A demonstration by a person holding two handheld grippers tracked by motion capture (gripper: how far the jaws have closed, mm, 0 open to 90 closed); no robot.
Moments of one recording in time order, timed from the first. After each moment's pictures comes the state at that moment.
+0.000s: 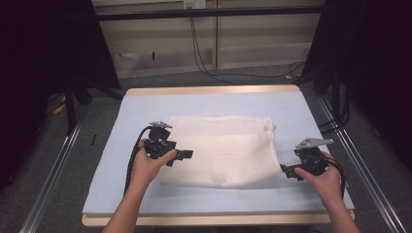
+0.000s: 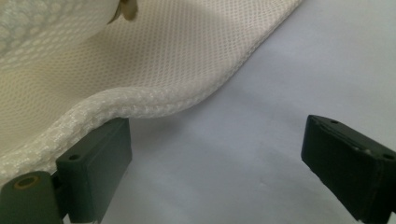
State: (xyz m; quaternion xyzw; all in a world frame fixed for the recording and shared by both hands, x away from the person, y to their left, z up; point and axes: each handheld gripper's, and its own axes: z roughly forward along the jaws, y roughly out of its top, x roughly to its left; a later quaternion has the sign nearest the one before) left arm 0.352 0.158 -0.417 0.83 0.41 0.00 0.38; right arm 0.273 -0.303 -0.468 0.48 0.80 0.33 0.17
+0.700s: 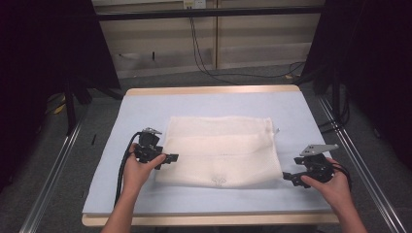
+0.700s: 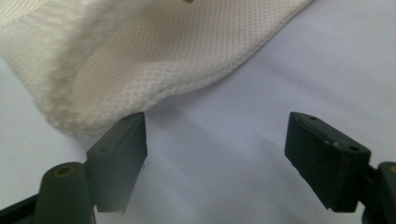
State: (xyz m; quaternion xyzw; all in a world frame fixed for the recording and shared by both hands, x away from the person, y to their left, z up) left arm 0.357 0.190 -0.446 0.83 0.44 0.04 0.34; right arm 0.251 -0.308 -0.465 0.44 0.83 0.32 0.14
